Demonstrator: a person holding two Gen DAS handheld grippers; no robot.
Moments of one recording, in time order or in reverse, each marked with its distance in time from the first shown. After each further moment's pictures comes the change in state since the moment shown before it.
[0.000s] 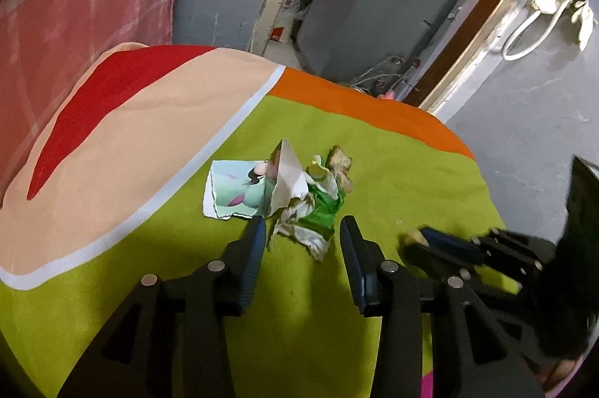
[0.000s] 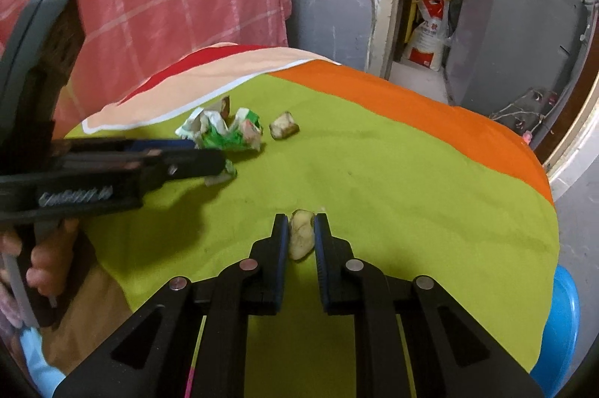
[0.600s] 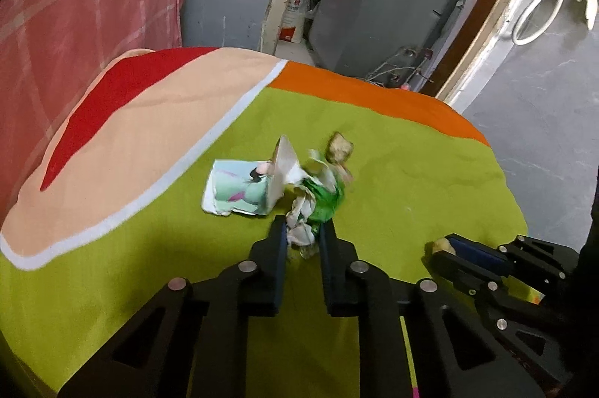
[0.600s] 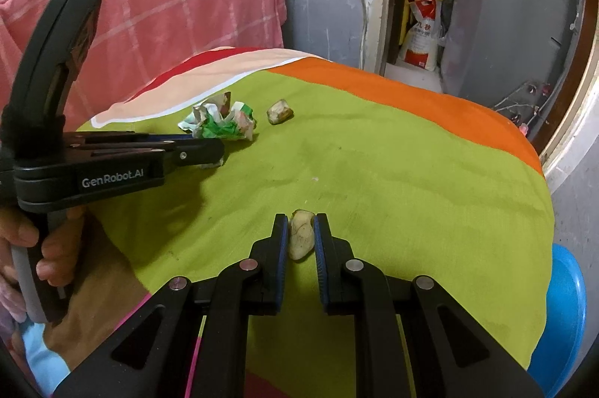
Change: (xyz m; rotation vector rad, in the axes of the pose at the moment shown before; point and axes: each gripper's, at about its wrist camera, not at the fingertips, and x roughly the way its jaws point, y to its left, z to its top) left arm -0.001 -0.011 -0.012 0.044 0.004 0.074; right arm -0.011 -0.002 -0.018 0.035 -0.038 0.006
